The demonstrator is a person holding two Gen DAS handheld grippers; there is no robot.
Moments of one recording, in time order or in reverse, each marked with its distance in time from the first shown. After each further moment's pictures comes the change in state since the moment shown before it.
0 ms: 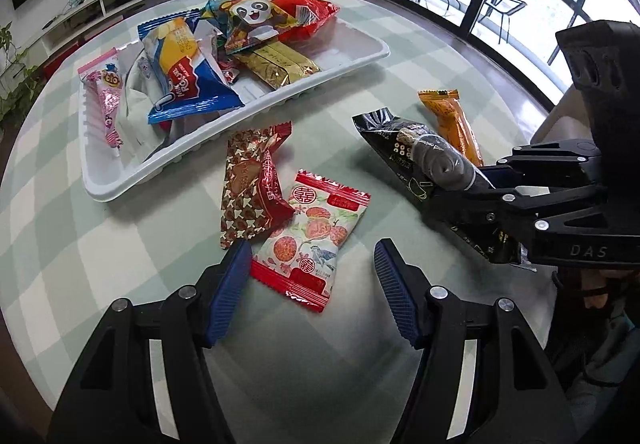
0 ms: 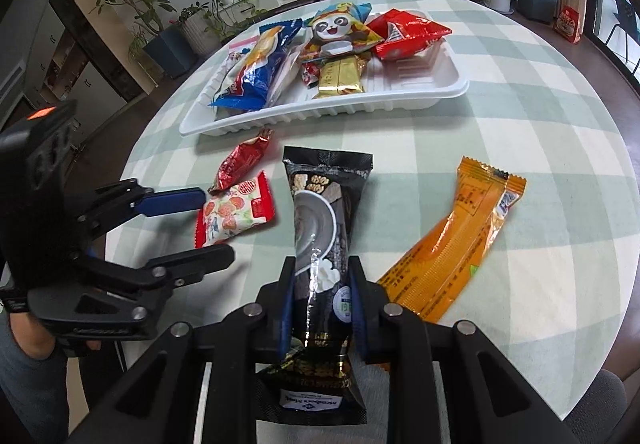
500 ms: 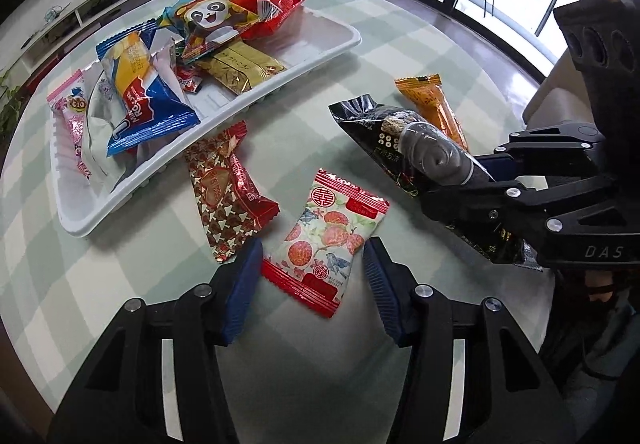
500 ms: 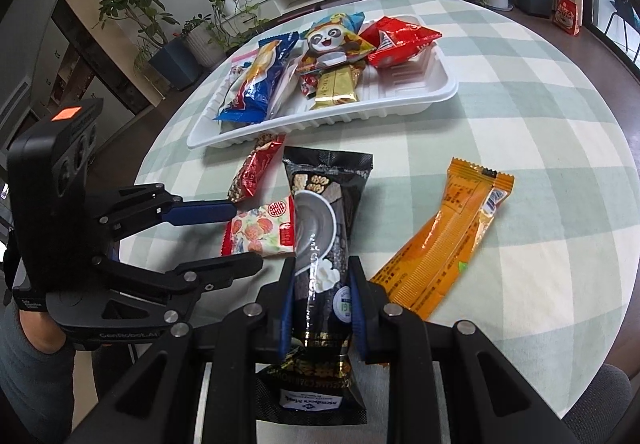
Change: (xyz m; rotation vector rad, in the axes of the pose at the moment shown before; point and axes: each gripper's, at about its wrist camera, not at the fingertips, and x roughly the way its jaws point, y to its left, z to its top) left arm 0.017 -0.019 0.021 0.086 0.055 -0.010; right arm -0.009 -0.007 -0.001 0.028 -0.023 0.042
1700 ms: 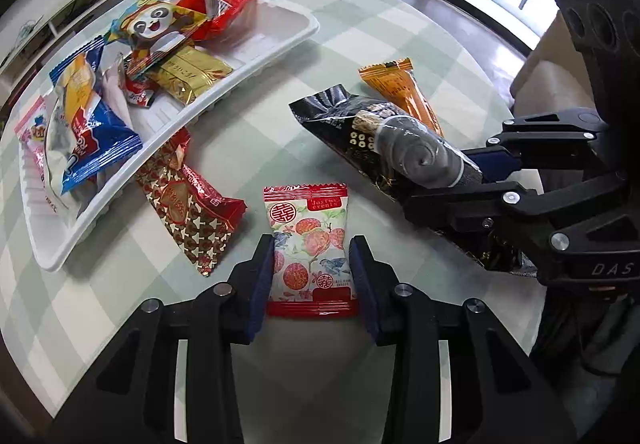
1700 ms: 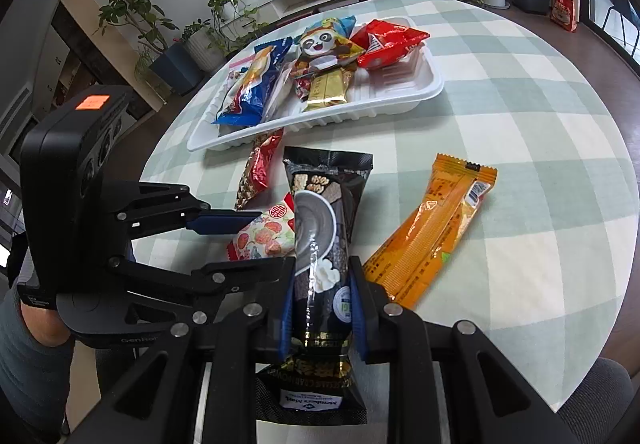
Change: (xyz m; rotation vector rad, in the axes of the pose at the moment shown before) left arm 0.016 -0.026 0.015 0.069 0.057 -0.027; right arm -0.008 -0.009 -0.004 0.016 -0.014 0.010
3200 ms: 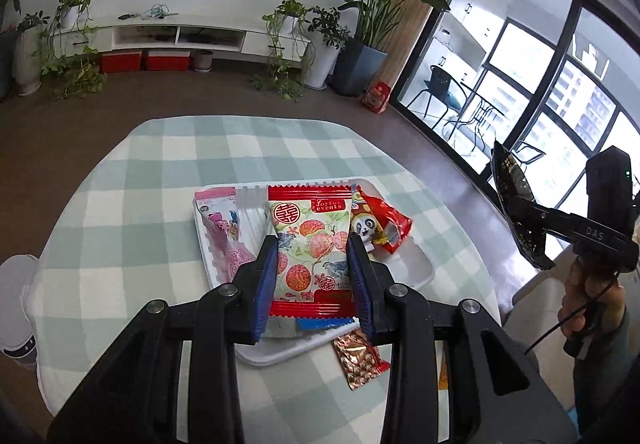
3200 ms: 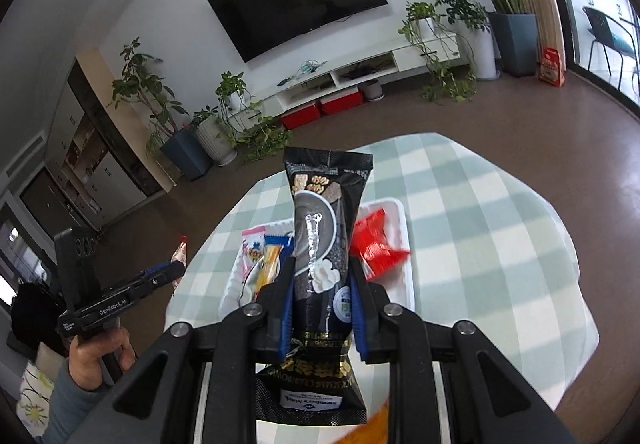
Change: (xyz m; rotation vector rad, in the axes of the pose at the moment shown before) left arm -0.156 0.171 0.002 -0.499 -0.514 0.027; right arm -0.069 0.000 0.155 -0.005 -0.287 -0.003
